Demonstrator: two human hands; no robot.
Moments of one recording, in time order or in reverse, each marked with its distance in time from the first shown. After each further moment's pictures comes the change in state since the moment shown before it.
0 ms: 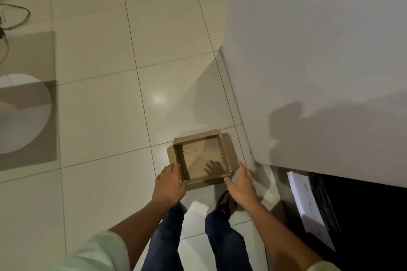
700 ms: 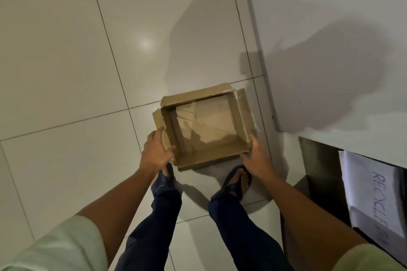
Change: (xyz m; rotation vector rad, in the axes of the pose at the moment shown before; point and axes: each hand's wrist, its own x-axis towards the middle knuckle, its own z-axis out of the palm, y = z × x) left_hand 0.215 -0.136 0.193 -0.301 -0.097 -0.211; right_hand 0.237 0.139 0.135 -0.134 -0.069 0.097
